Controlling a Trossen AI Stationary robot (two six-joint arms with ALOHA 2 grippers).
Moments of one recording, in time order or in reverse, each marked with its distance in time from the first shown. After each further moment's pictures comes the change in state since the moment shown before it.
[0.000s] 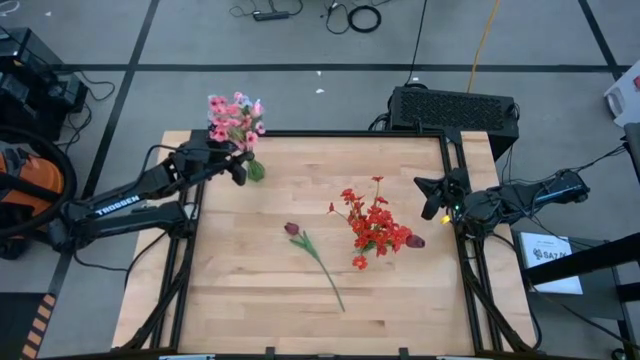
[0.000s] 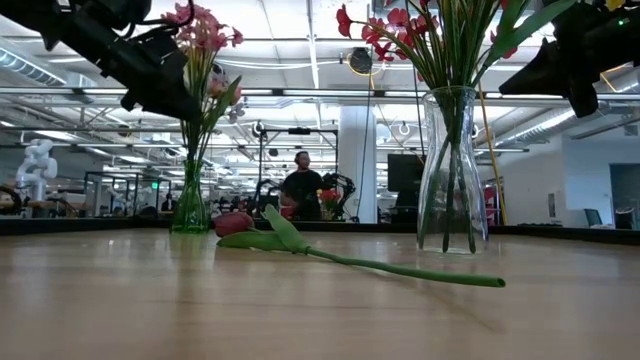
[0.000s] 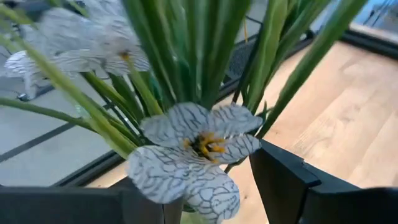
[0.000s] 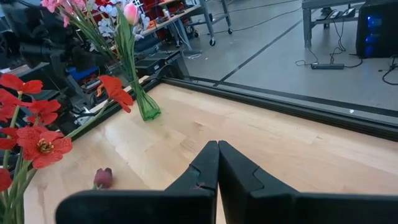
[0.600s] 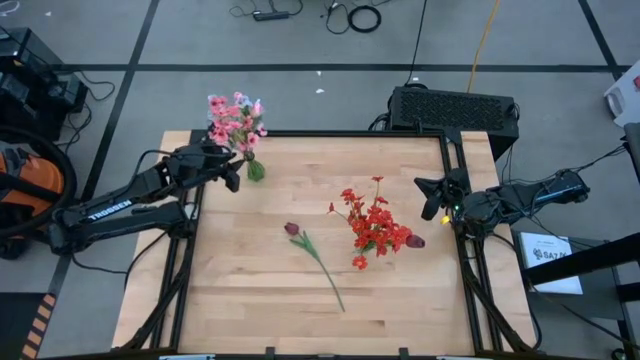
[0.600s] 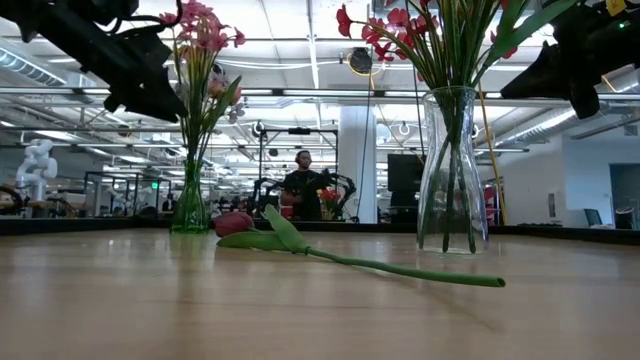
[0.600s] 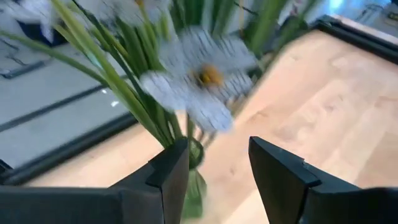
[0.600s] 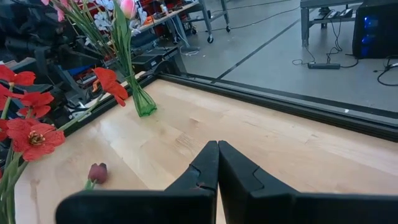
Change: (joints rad) left arm -0.031 -0.106 0.001 -0.157 0.009 -0.095; right arm 0.000 0.000 0.000 -0.028 0.000 0.000
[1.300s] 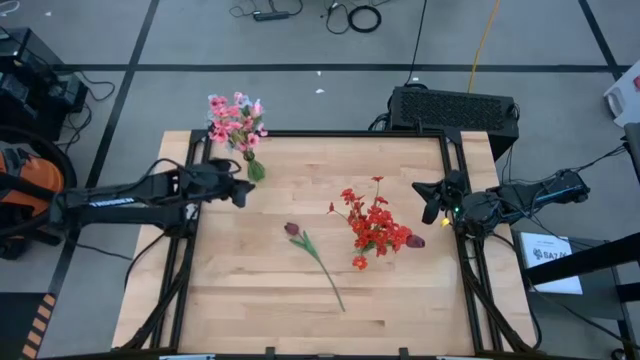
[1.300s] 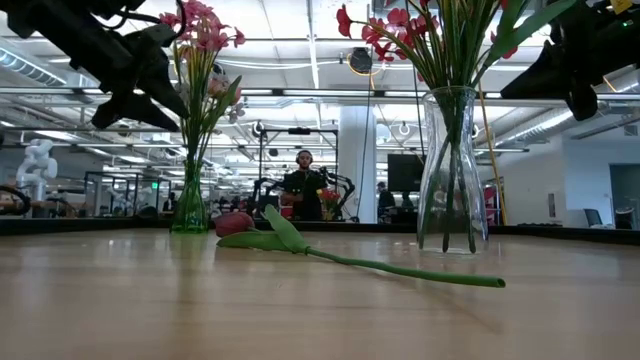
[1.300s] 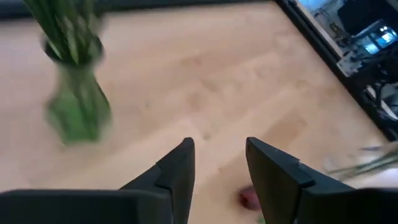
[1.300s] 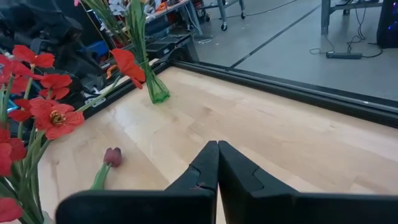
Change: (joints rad) left arm -0.300 0.056 0.000 -0.081 0.005 -0.548; right arm 0.000 0.000 0.000 -0.007 -0.079 0.001
